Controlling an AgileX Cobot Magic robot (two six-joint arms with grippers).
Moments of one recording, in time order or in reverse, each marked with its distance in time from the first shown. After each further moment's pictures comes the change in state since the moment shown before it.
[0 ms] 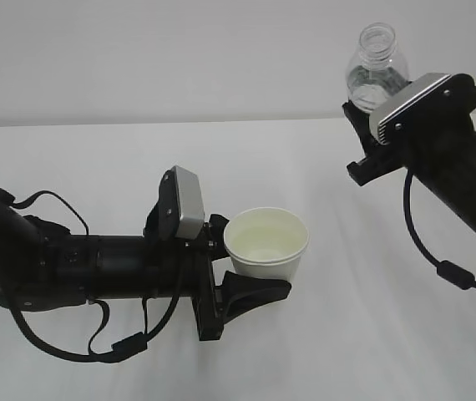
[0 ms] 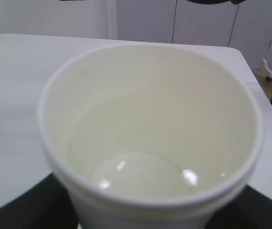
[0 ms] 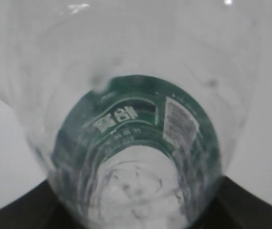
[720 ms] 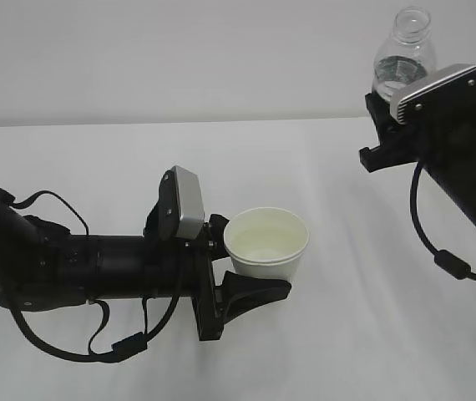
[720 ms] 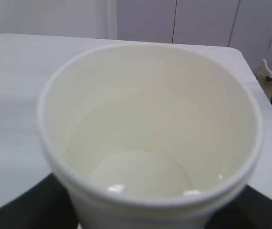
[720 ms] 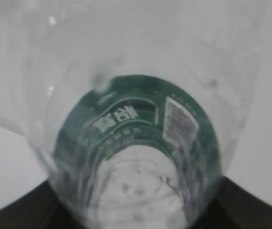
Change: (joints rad) left arm 0.000 0.000 0.000 0.000 0.000 0.000; right arm 0.000 0.000 0.000 0.139 0.000 0.073
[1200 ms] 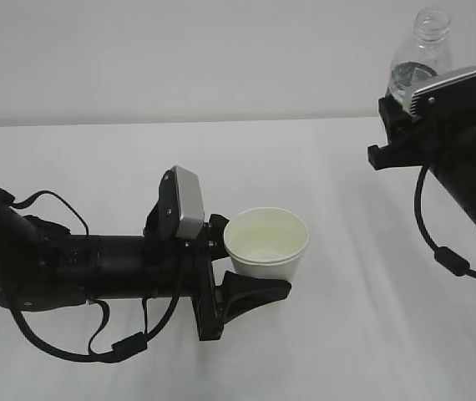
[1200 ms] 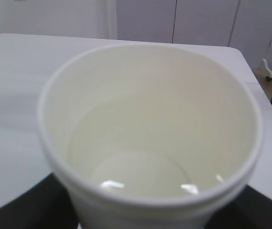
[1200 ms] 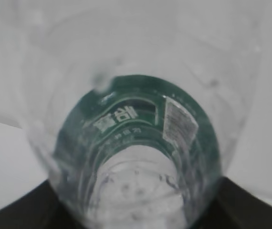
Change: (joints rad) left arm 0.000 0.000 0.000 0.000 0.000 0.000; right arm 0.000 0.000 0.003 0.098 0.047 0.064
